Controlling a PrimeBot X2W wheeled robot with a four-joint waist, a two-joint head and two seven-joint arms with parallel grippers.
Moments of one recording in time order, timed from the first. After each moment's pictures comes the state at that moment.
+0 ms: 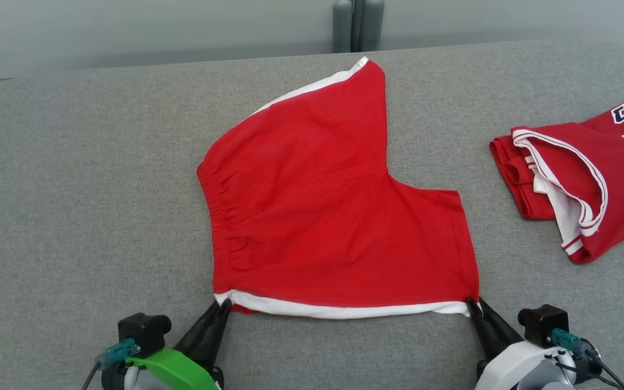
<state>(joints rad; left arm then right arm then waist) -0.11 0.21 -0.57 0.41 -0.73 -0.12 -0.25 0.01 -0.11 0.25 0.51 0.20 0.11 -0.26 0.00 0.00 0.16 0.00</state>
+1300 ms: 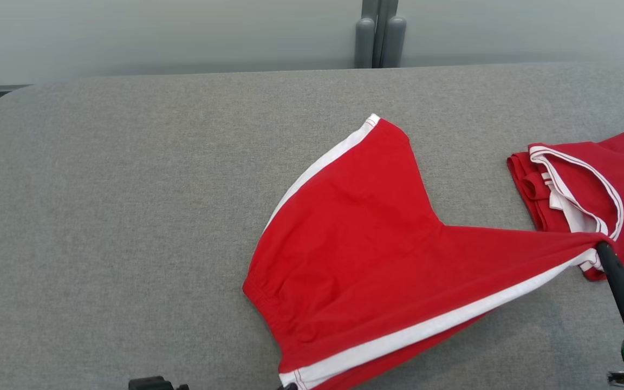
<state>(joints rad) 0.18 0.47 -0.74 -0.30 -1.18 -0.13 -0.04 0.35 -0.33 0.01 -0.29 1.28 0.12 -0.04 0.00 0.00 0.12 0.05</state>
